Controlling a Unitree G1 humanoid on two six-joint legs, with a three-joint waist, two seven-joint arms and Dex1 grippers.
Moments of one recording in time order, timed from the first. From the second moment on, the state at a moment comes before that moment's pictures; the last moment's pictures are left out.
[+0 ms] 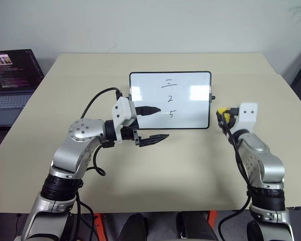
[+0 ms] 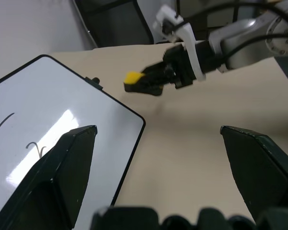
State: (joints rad) left arm -0.48 0.59 -0.09 -0.21 -0.40 0.32 -0.99; right arm -0.41 -0.26 -0.13 -0.22 0.22 0.67 0.07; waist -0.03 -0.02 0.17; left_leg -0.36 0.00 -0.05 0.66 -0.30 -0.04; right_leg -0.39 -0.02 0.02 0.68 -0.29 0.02
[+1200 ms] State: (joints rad) left arm -0.51 0.43 -0.02 0.09 -0.18 0.13 -0.64; right arm -0.96 -0.08 0.02 0.51 0.10 0.12 0.27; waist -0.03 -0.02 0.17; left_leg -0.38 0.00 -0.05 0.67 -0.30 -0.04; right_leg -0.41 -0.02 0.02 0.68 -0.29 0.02
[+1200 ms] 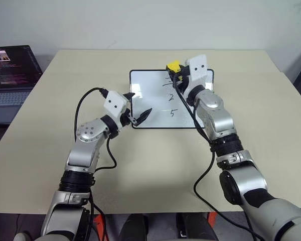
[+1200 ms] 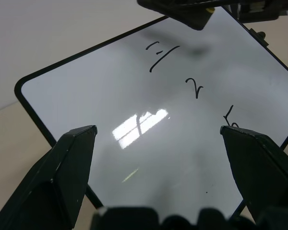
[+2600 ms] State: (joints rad) left arm -0.51 0.43 -0.03 0.01 -0.17 0.19 -0.62; right arm -1.05 -0.10 0.14 0.79 -0.12 0.03 0.30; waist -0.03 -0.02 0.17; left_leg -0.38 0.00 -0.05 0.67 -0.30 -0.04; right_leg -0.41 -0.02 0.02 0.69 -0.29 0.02
